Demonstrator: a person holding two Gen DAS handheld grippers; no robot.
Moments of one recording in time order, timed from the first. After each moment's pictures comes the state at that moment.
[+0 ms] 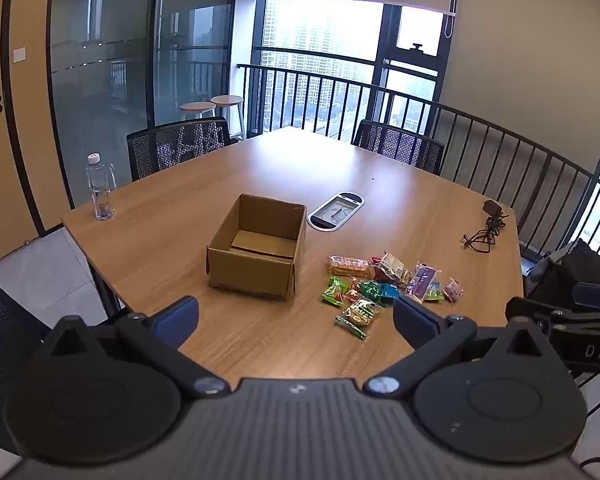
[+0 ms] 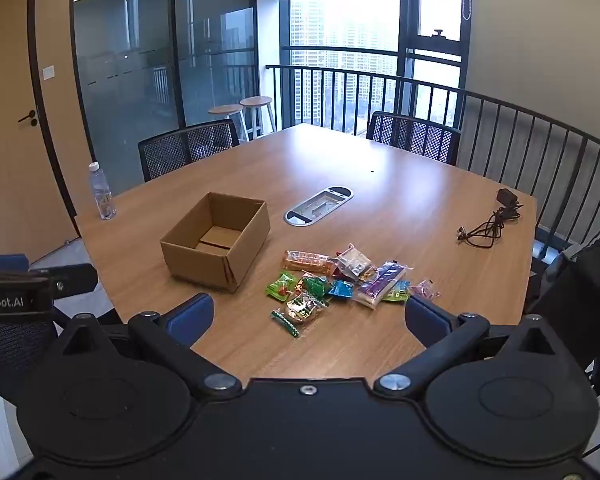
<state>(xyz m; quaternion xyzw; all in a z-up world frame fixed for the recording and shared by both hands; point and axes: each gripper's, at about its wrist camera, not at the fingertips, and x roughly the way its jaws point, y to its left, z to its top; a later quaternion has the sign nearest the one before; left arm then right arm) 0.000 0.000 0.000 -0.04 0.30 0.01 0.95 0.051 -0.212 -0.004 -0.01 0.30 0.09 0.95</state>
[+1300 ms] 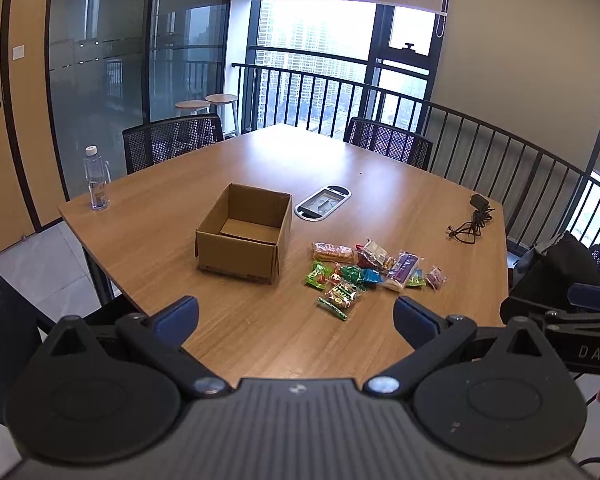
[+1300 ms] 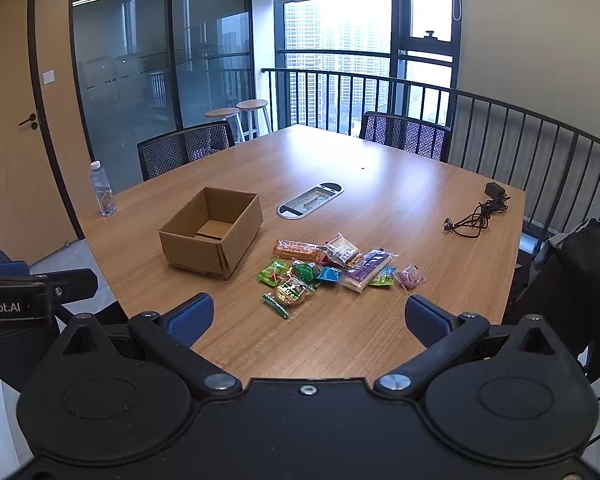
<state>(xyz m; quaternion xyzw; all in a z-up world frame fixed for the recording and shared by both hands) -0.033 -0.021 -0.003 -0.05 0.30 0.00 0.95 0.018 -0.234 -0.010 0.00 0.30 0.09 0.95</state>
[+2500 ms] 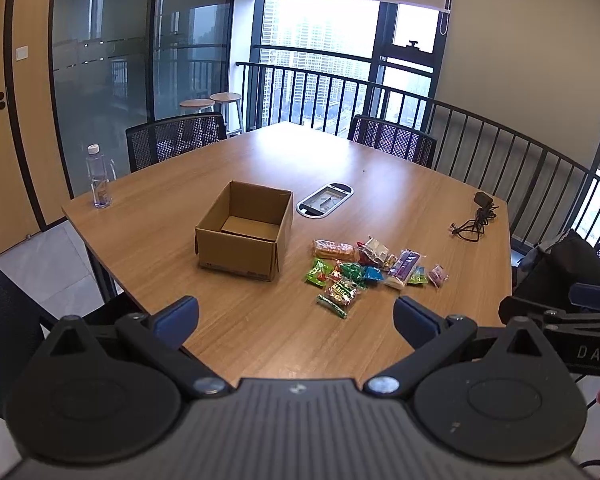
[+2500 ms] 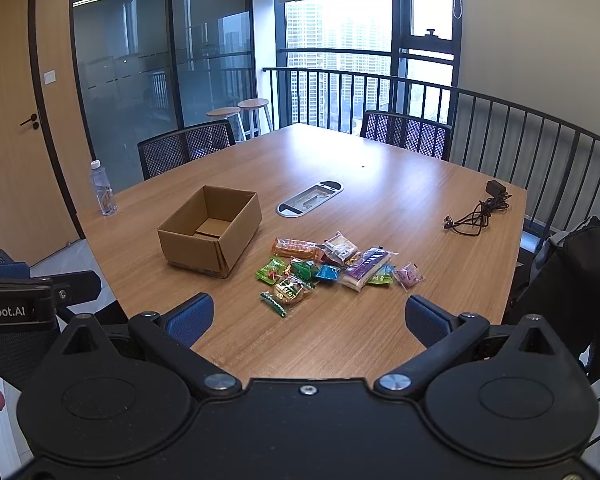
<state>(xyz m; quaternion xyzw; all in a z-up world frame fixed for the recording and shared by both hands) -0.034 -0.031 -0.008 -0.05 0.31 0.01 0.95 0.019 -0.239 -0.014 0.00 0.30 0.09 0.95</state>
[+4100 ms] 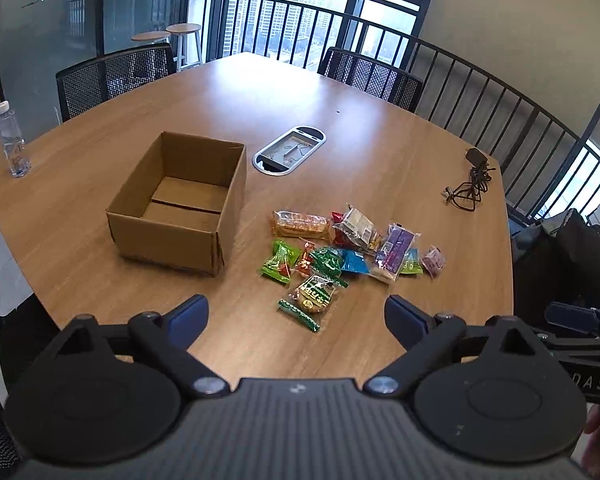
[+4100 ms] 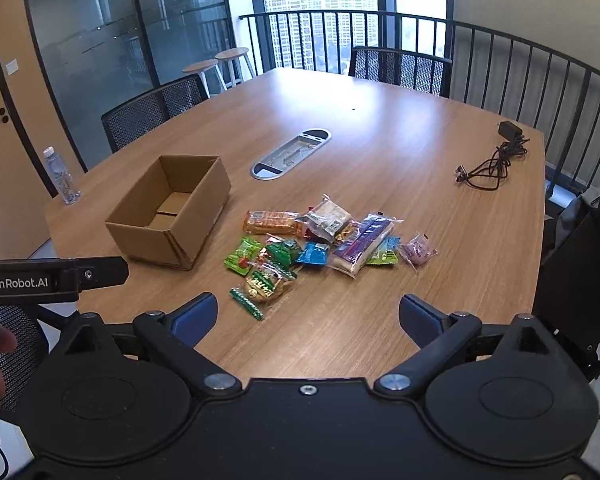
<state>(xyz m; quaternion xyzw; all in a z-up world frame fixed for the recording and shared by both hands) 0.147 -0.045 -0.068 -0.07 0.41 -0.05 0.91 0.156 -0.263 -0.070 0.04 0.39 0.07 0.92</state>
